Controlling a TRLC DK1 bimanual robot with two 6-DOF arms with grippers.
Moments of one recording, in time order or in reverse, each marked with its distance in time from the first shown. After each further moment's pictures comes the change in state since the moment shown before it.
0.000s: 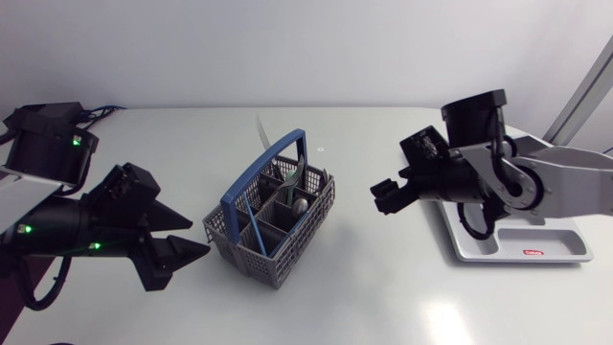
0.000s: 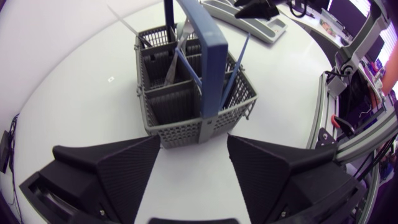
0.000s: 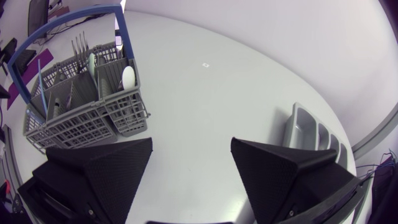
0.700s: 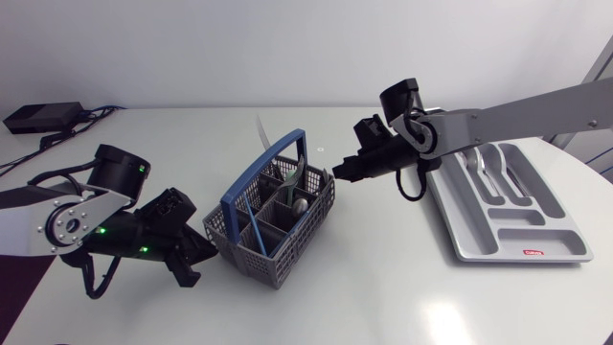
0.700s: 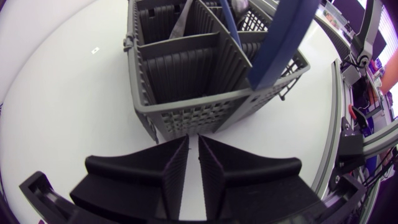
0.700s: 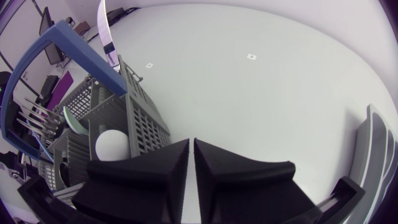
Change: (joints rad) left arm 0.041 0.339 -0.067 0.267 0.021 0.053; right arm -0.008 0.497 0.434 -0.092 -0.296 0.169
